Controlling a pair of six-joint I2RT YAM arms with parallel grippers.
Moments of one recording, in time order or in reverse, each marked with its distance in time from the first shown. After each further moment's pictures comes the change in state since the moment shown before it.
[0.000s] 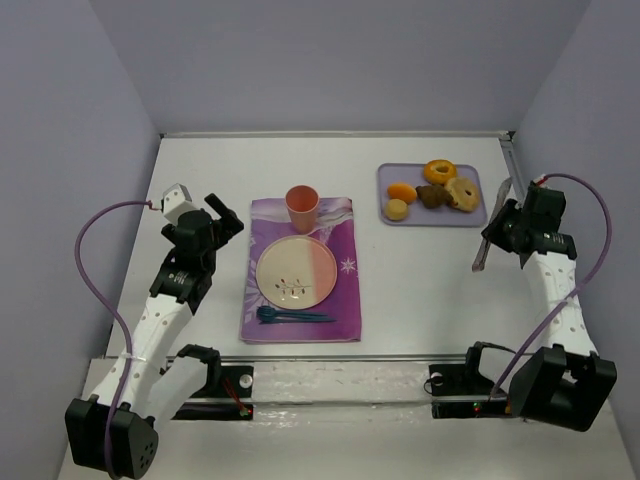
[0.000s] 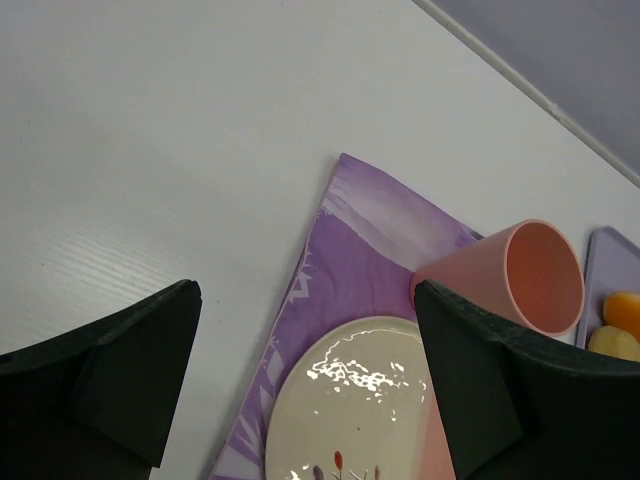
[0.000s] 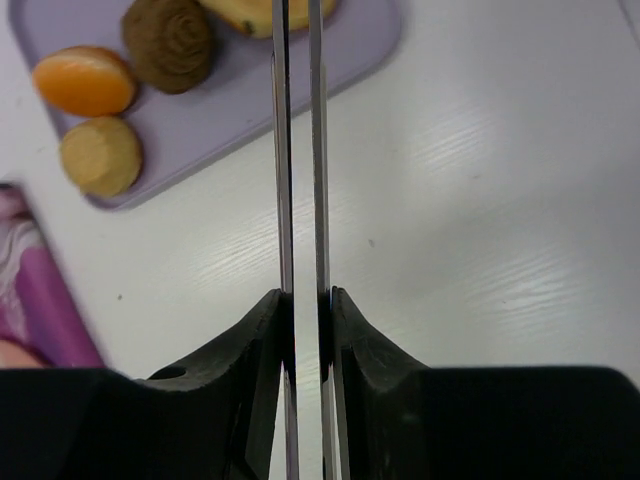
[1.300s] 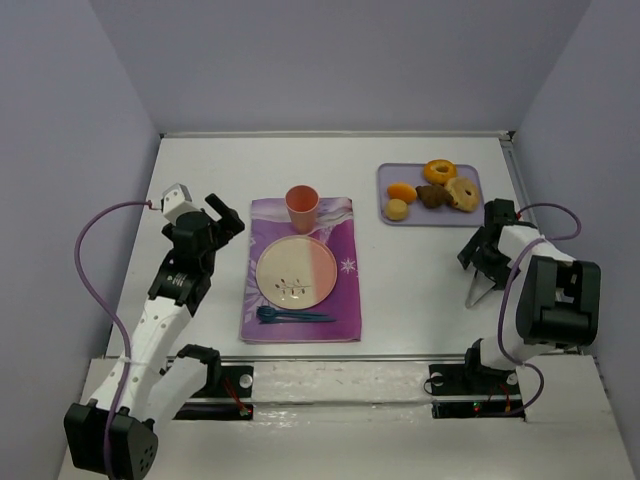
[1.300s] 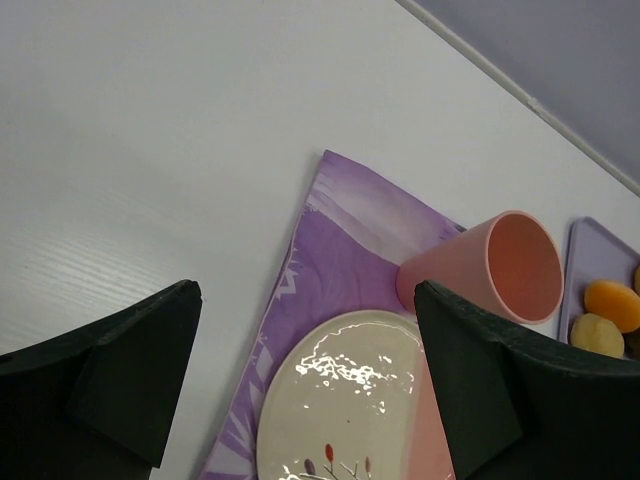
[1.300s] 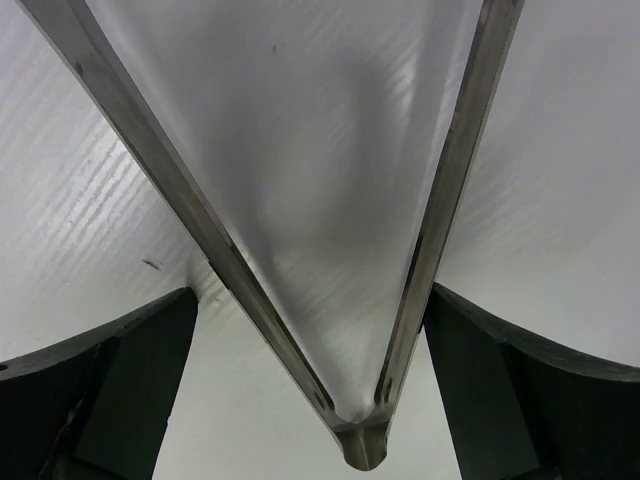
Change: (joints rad) left arm 0.000 -0.023 0.000 0.000 0.033 0.001; right arm 0.085 0.416 -0.081 -0.038 0.392 0.225
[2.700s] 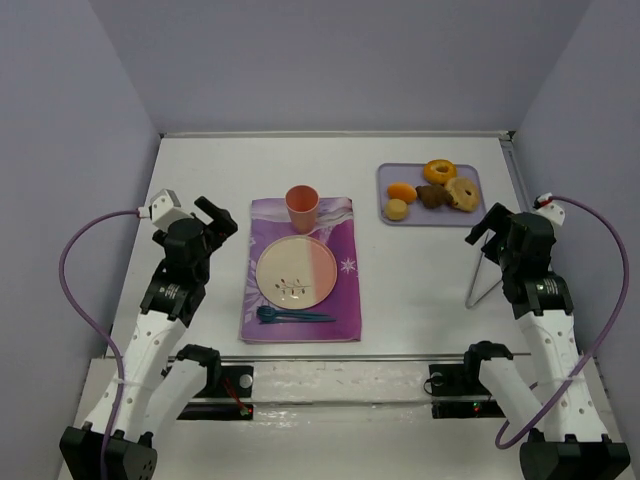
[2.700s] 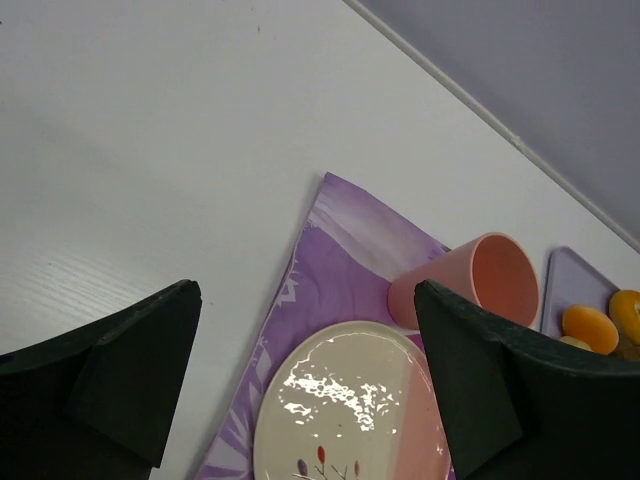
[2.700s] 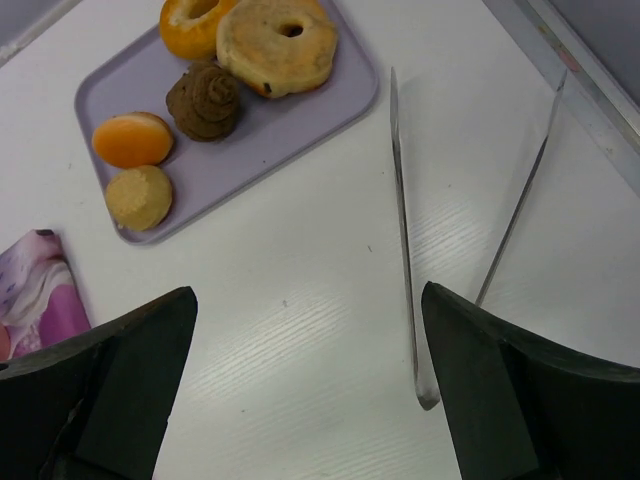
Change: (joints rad) left arm 0.000 -0.093 0.007 -0.058 -0.056 -0.034; right arm 0.164 -0.798 -0.042 0.050 -0.026 -0.098
